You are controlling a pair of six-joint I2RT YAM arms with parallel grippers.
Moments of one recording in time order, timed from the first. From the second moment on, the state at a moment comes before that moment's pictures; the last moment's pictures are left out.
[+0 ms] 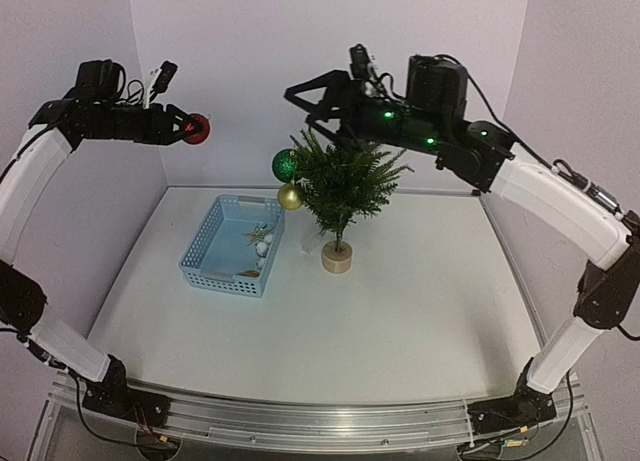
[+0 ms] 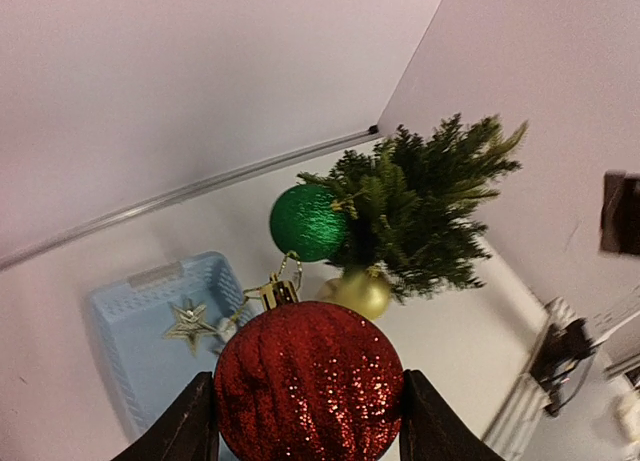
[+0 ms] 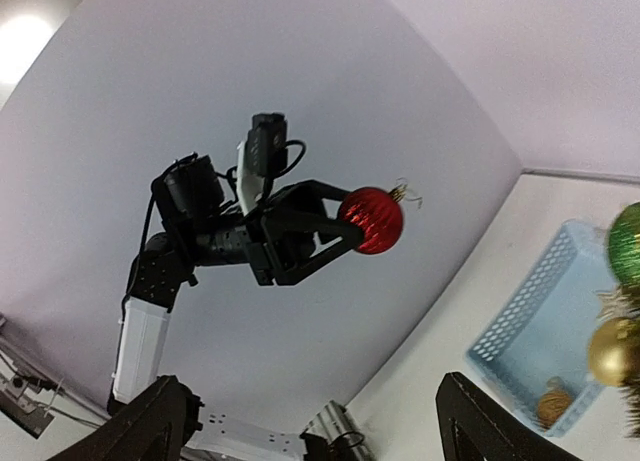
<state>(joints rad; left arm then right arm) -0.20 1.43 1.78 -0.83 0.63 -0.01 0.91 1.67 1.85 -0.18 -0.26 0.81</state>
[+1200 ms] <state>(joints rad) -0.19 0.99 1.13 -0.39 0.89 -0.97 1.27 2.26 2.27 -0.08 0.38 0.49</state>
